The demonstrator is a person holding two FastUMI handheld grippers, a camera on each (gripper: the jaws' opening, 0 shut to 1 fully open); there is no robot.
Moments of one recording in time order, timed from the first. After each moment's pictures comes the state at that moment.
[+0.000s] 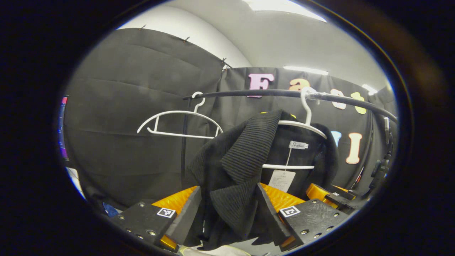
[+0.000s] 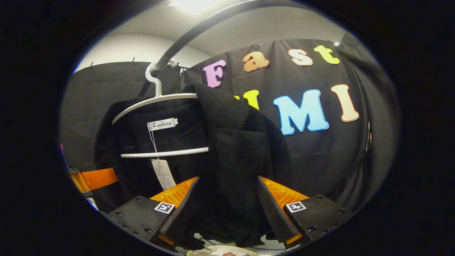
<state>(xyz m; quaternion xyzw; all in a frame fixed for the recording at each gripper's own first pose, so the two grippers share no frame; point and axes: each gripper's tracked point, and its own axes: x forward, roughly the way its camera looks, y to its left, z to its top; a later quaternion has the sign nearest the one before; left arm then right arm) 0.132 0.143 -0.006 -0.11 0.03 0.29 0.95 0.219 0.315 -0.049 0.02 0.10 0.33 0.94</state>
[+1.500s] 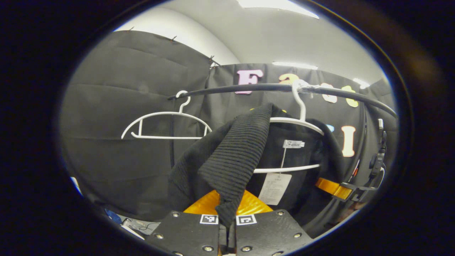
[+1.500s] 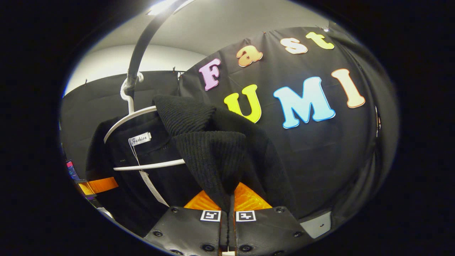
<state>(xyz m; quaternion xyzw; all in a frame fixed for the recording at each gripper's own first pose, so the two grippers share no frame) 0.152 0.138 0.009 -0.09 0.03 0.23 0.97 0.258 0.289 -0.037 0.07 0.12 0.35 0.93</state>
